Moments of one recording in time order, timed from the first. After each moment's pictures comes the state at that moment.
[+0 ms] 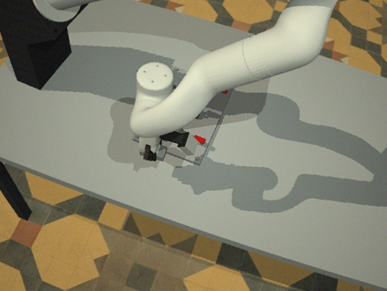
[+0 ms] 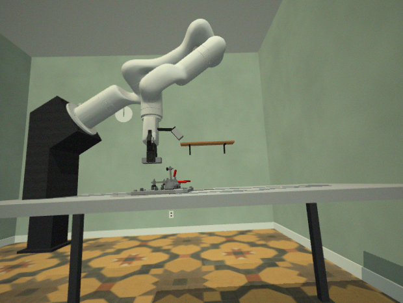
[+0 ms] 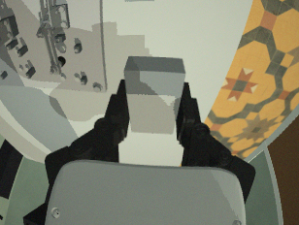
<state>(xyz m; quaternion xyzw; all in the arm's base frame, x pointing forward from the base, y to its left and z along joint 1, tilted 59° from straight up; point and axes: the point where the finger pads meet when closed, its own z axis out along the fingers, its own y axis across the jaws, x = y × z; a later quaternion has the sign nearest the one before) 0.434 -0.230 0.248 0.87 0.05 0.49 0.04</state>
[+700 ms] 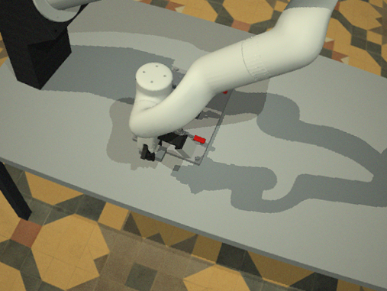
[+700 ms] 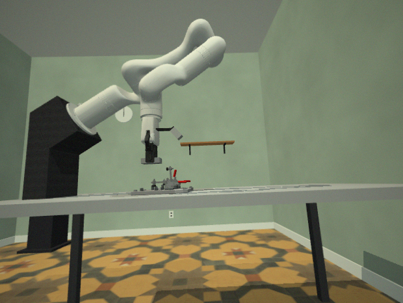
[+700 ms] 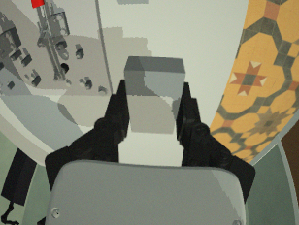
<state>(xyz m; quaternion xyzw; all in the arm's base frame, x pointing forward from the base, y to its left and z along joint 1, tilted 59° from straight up) 0.434 -0.230 0.246 0.87 0.01 0.49 0.01</state>
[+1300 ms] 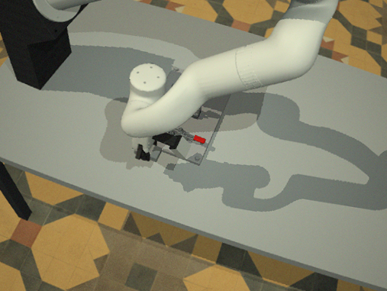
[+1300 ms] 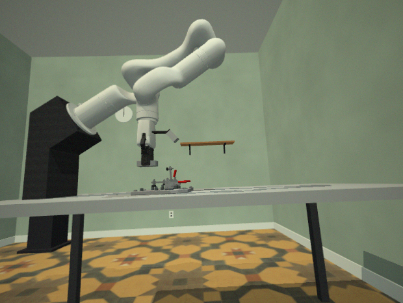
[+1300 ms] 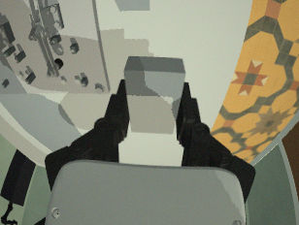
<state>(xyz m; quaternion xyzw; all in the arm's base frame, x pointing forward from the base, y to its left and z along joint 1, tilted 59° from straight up) 0.435 -0.231 0.228 0.87 0.01 0.49 0.01</state>
